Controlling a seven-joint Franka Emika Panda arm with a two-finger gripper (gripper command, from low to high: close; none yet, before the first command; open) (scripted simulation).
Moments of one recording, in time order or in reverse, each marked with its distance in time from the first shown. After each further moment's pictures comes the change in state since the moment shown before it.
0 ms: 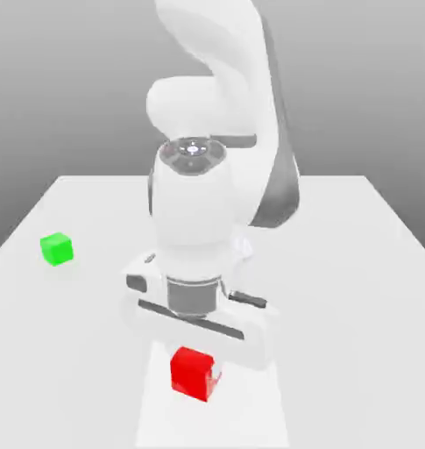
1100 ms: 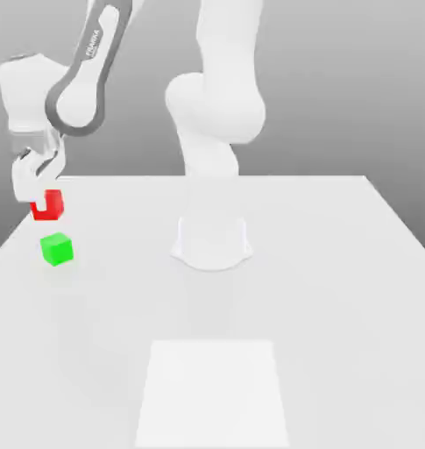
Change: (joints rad) arm -0.781 -0.316 -0.619 -0.281 -0.159 -0.012 -0.209
